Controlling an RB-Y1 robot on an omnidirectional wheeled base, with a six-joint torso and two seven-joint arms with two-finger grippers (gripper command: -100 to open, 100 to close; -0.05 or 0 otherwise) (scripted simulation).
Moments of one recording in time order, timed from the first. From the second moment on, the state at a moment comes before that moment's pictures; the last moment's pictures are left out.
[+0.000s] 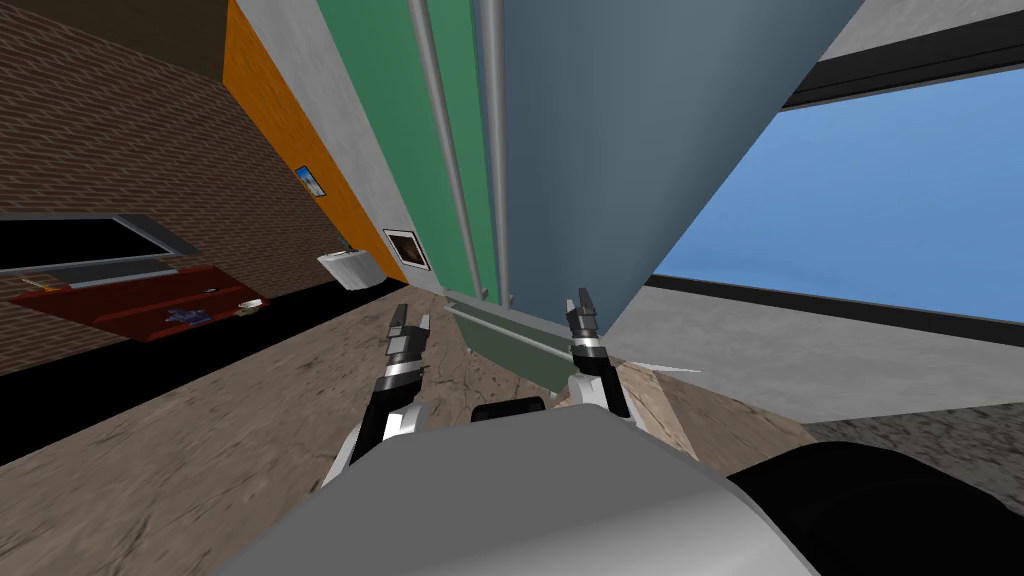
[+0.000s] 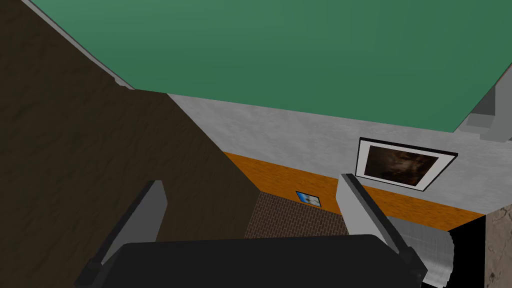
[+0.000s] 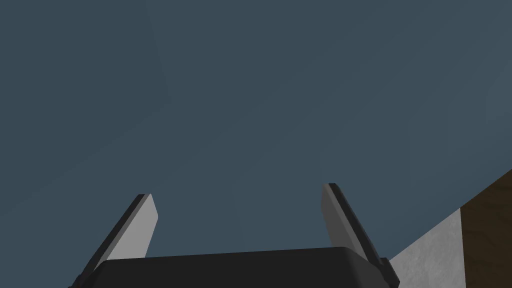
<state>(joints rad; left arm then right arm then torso) 0.53 0.03 -0.04 -2.21 -0.04 -0.36 0.09 0.50 -0.01 0.06 -2.21 -0.10 -0.37 0.16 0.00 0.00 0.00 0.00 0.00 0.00</state>
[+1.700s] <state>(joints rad) 0.53 0.03 -0.04 -2.21 -0.04 -0.36 0.09 0.47 -0.15 0.07 -2.16 -0.04 -0.34 0.29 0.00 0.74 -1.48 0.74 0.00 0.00</state>
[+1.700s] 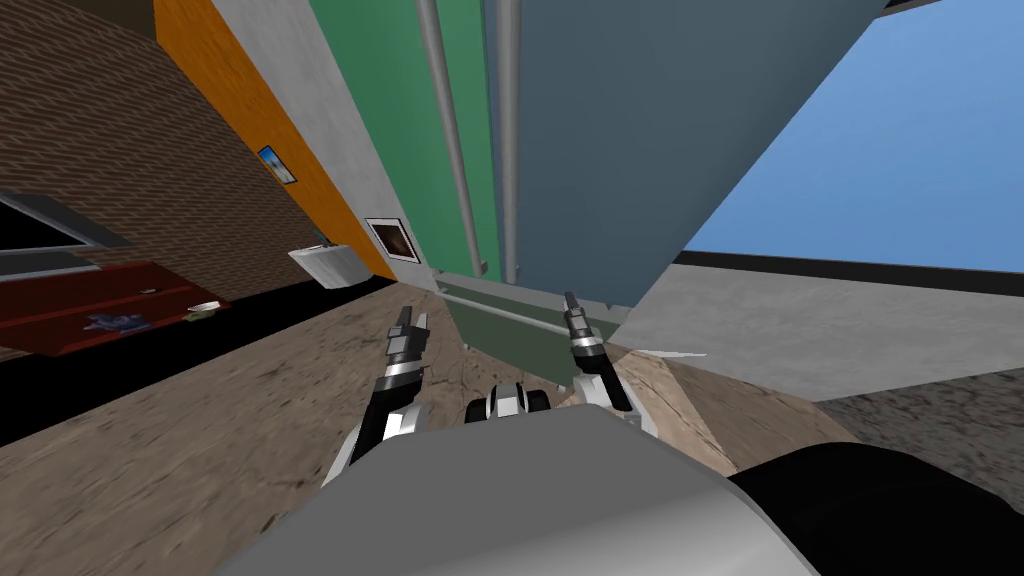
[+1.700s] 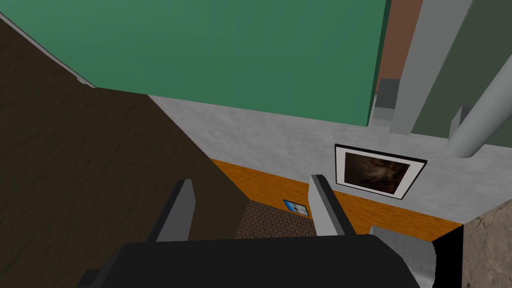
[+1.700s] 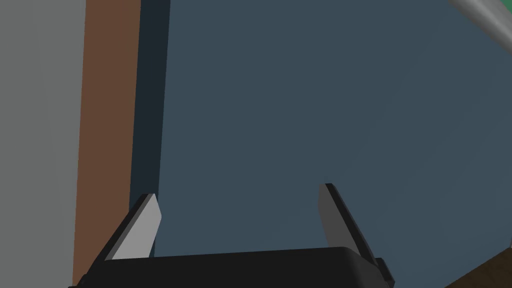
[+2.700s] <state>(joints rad) 0.53 0.03 -0.04 -2.21 -0.04 -0.36 0.09 0.42 -0.23 0.07 -2.09 0.08 -0.28 0.53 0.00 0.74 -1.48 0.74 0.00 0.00</state>
